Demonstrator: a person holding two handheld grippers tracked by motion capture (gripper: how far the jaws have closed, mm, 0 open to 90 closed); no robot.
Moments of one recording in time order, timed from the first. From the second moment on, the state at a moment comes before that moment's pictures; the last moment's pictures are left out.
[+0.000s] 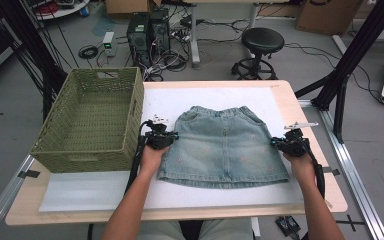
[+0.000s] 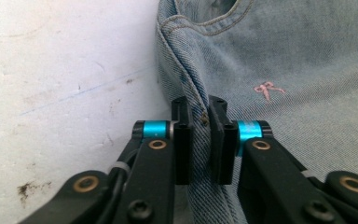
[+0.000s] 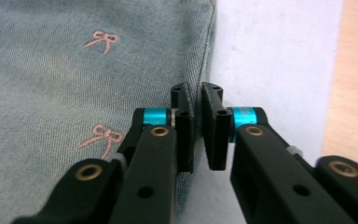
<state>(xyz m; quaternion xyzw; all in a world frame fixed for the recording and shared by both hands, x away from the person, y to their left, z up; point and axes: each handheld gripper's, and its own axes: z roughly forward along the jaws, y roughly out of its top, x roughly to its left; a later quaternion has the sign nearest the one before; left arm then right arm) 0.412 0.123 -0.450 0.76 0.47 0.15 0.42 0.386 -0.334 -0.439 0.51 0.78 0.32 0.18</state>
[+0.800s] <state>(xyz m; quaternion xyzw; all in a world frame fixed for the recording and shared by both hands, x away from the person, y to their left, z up) 0.336 0.150 -0.450 0.77 0.46 0.12 0.43 0.329 -0.346 -0.437 0.51 0.77 0.35 0.15</state>
